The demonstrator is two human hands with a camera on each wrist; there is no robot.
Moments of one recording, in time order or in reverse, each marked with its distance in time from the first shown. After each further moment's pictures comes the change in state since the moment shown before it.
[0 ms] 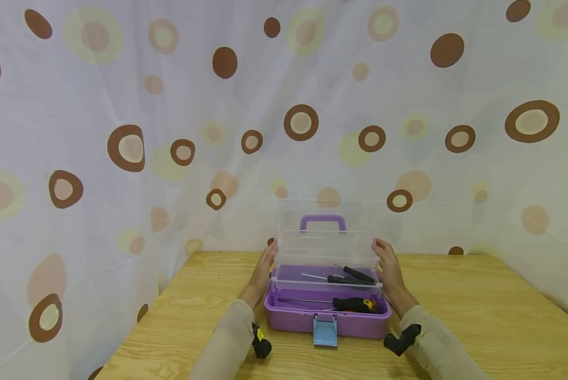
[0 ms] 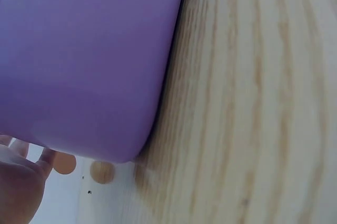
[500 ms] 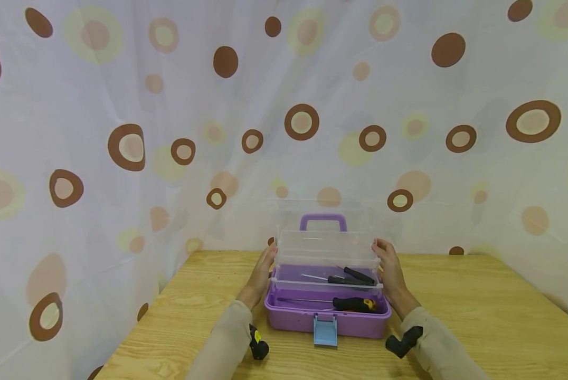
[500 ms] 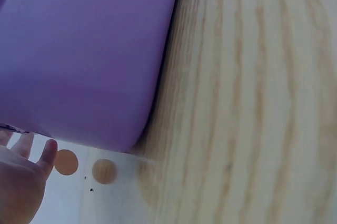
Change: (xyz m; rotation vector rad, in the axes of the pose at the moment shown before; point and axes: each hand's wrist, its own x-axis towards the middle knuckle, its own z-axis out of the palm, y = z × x) left_hand -0.002 -0.001 -0.003 0.004 -0.011 0.024; right_hand -0.004 0.000 0.000 -0.046 0.019 -0.039
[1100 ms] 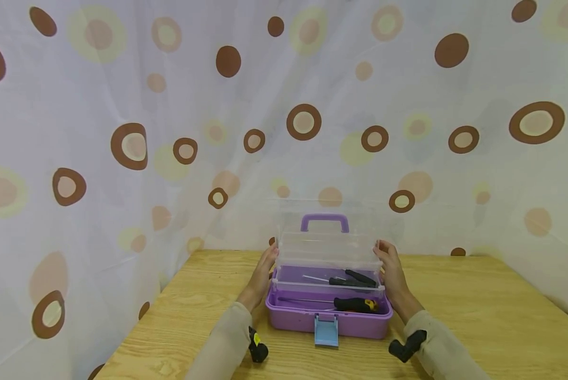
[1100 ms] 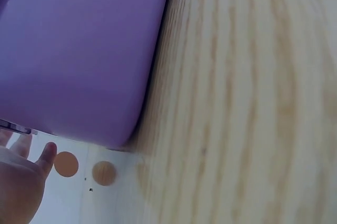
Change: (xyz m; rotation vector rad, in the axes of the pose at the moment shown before) left_hand -0.004 0.000 -0.001 -0.030 -0.010 0.006; right_hand -0.003 -0.002 -0.002 -0.035 -0.020 0.011
